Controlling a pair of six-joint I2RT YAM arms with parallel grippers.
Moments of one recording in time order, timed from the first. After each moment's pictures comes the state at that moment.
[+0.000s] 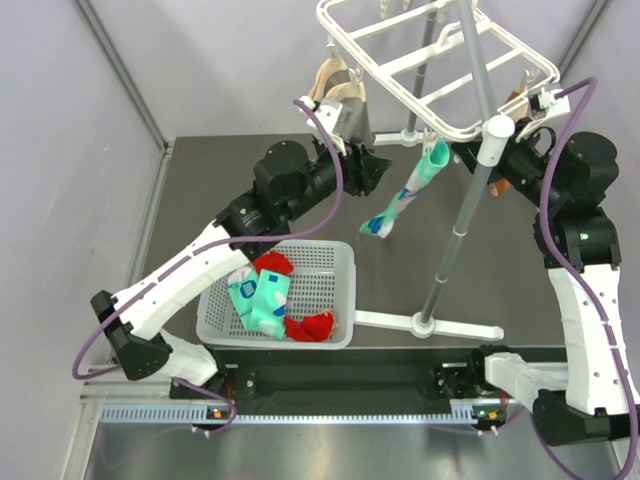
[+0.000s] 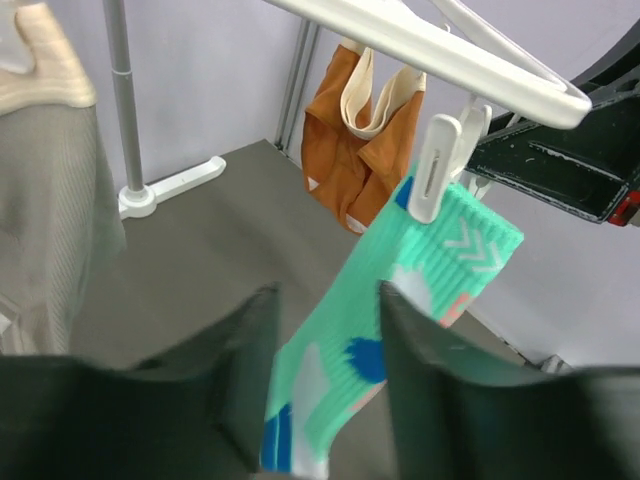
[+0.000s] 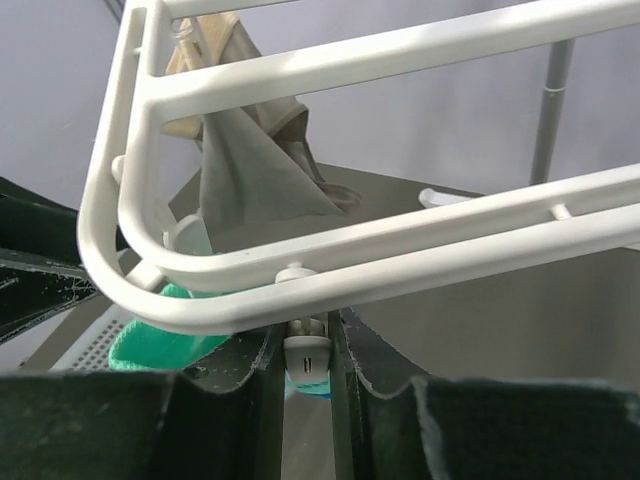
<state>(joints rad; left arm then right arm) -0.90 1.45 1.62 -0.11 -0.07 -0.29 0.08 1.03 1.45 -0.43 -0.46 0.22</state>
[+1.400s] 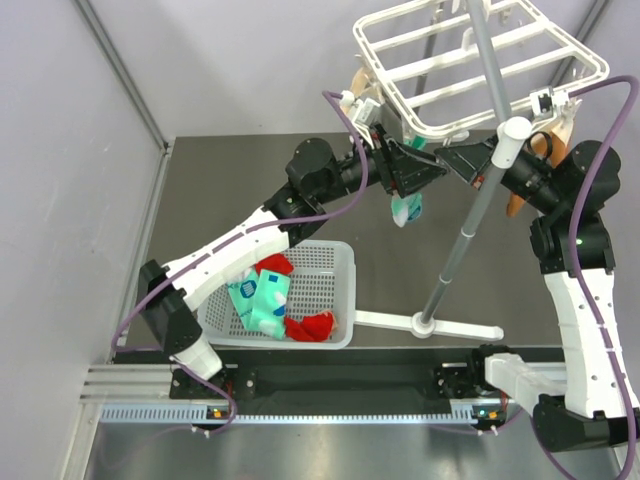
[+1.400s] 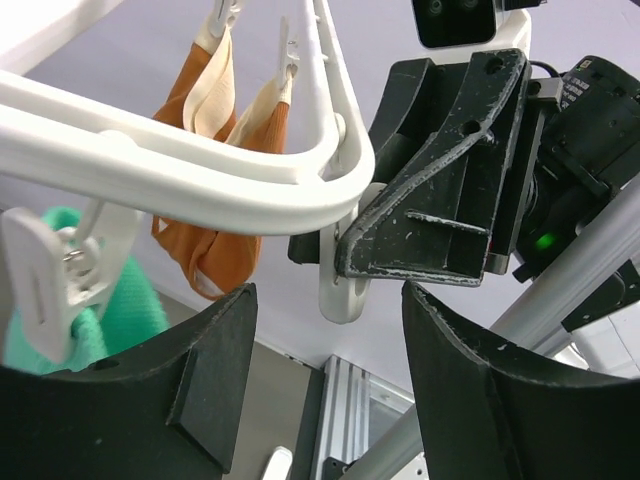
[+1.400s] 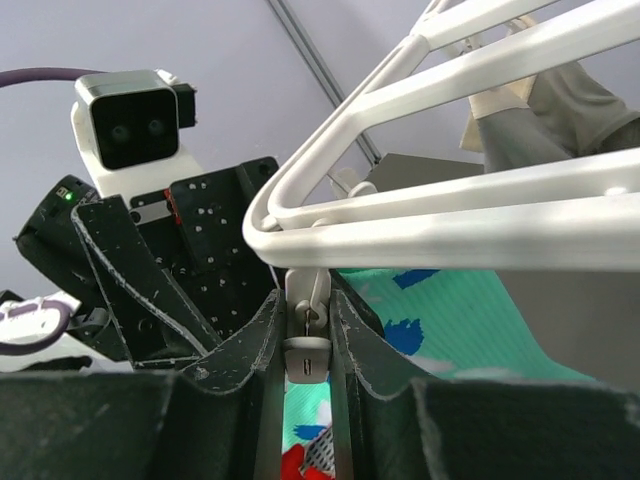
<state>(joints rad) -0.88 1.64 1.60 0.37 0.40 -0.68 0.08 0.99 1.37 -0.22 -0.72 0.64</state>
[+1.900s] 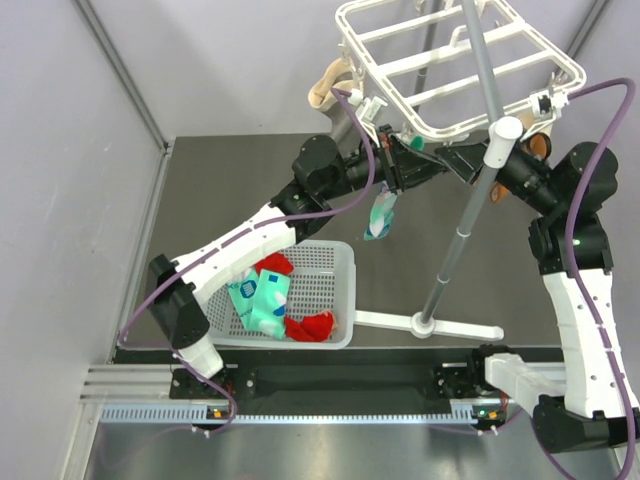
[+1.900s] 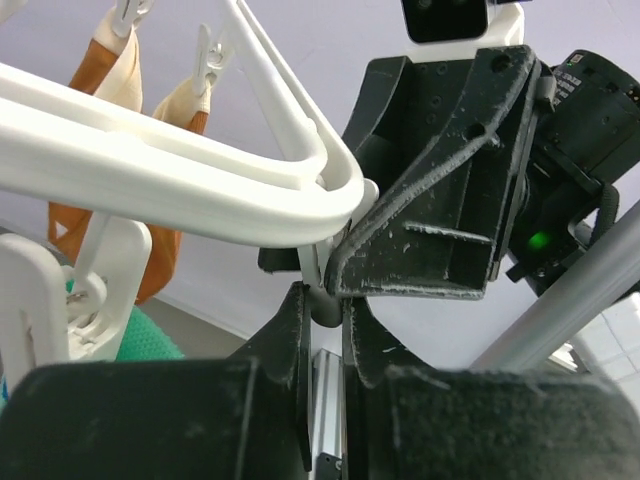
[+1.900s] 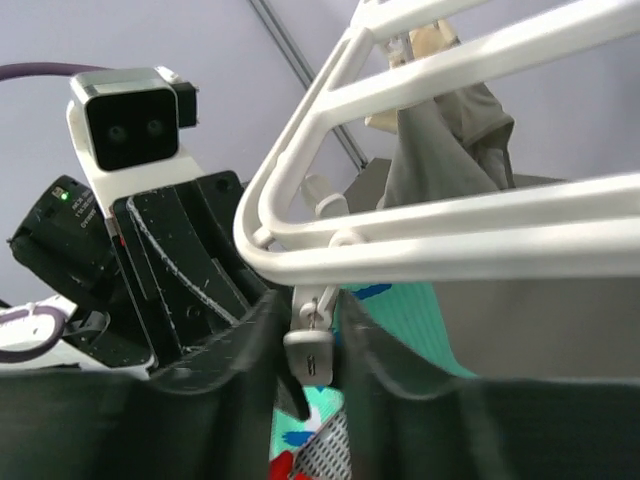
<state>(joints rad) -0.87 1.69 1.64 0.40 0.47 -0.72 0.08 0.99 1.36 -0.21 -0.70 0.62</state>
